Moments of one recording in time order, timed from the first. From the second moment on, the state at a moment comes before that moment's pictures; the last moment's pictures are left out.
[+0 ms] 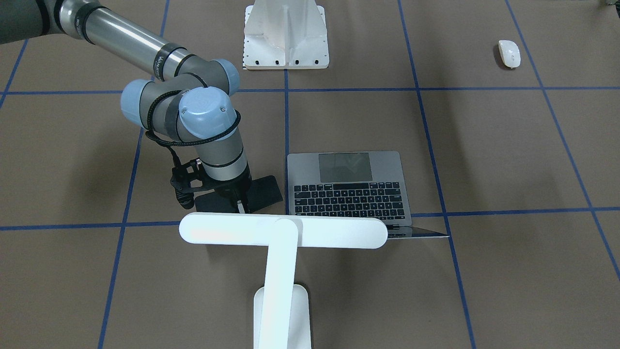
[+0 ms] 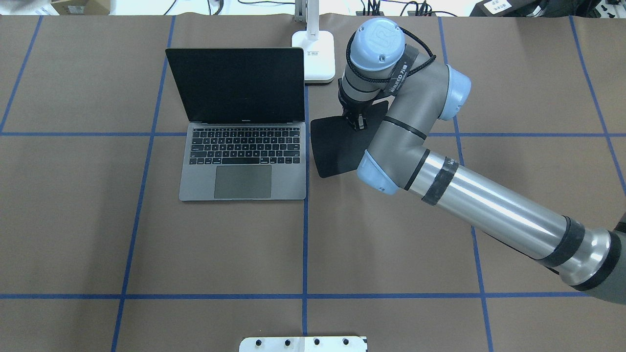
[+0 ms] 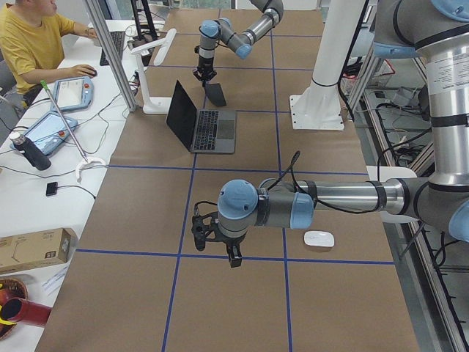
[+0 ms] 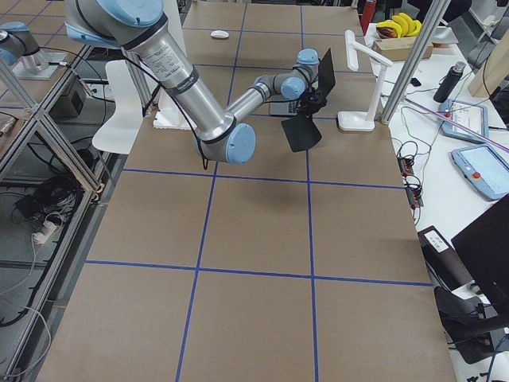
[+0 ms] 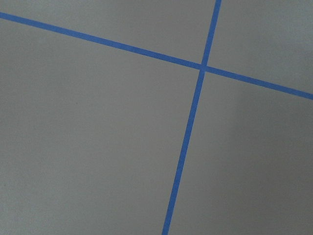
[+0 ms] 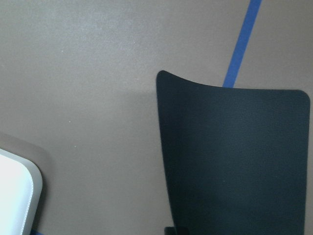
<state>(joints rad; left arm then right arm) -1.65 -1.34 -1.79 -1.64 -2.42 -0.23 0.71 -0.74 1.32 -1.37 1.90 2.35</state>
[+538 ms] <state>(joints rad) -1.65 -1.34 -1.79 -1.64 -2.42 -0.23 0.72 -0.73 1.27 -1.37 1.90 2.38</state>
